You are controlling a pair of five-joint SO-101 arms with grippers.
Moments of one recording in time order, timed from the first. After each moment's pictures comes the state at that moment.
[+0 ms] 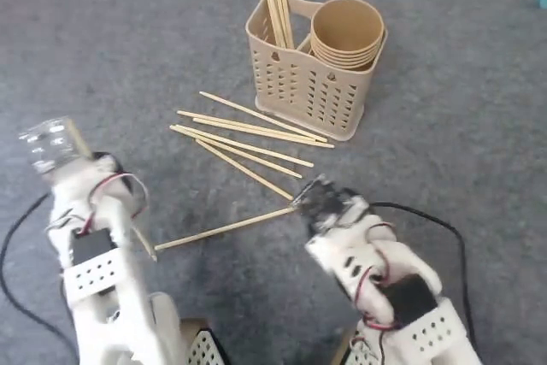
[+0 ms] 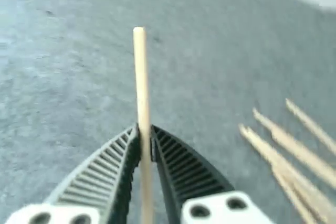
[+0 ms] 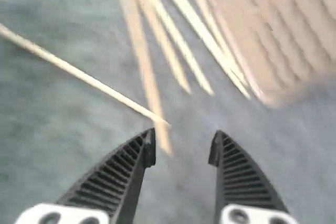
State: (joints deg) left arm -31.7 -53.5 76.9 23.5 13.2; right arm -34.4 -85.1 78.4 57.9 18.9
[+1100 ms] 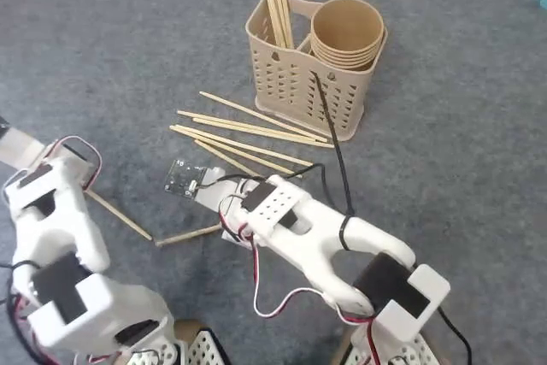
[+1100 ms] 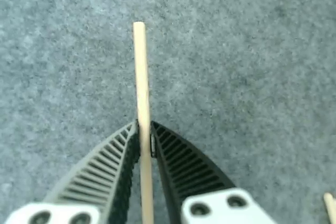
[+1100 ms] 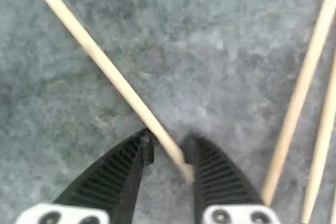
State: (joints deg) left arm -42.3 0.9 41.0 27.6 25.5; right arm -51.3 7.6 31.8 42.2 22.7
